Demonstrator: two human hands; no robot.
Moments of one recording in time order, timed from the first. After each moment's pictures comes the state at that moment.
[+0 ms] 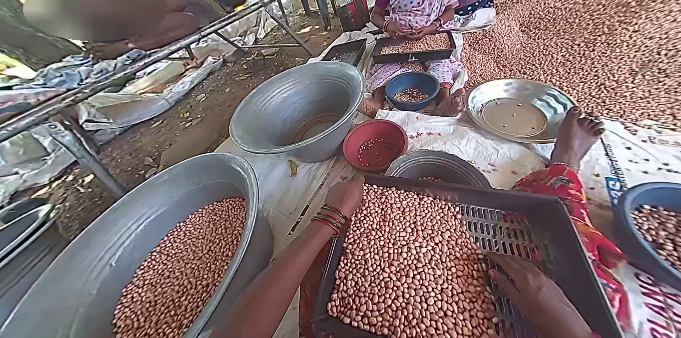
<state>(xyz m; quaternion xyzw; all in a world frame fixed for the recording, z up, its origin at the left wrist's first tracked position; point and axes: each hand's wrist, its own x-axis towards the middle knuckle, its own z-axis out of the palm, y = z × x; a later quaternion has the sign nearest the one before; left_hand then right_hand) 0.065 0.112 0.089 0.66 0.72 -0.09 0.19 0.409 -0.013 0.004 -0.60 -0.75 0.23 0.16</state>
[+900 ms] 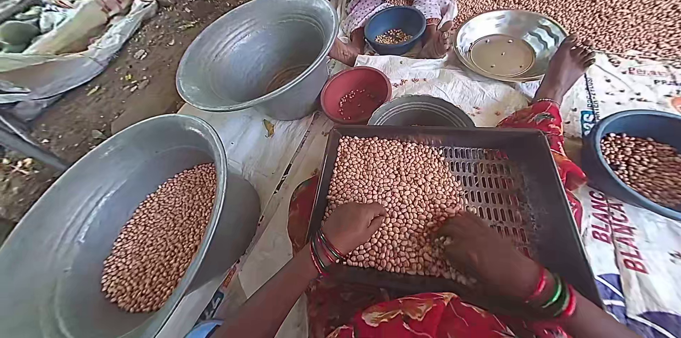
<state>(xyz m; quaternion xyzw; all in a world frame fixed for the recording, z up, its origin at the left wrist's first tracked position) 0.088 -0.002 0.055 0.78 0.50 -0.04 0.36 0.379 -0.045 -0.002 -0.35 -0.91 0.19 0.10</state>
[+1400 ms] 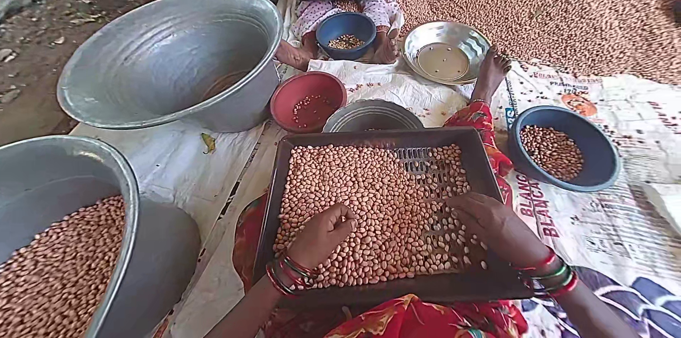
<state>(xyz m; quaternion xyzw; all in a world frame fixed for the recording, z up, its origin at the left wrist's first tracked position) 0.106 -0.004 0.035 0.66 0.54 0.14 0.51 0.441 -0.042 0.033 -0.55 -0.79 0.15 0.21</state>
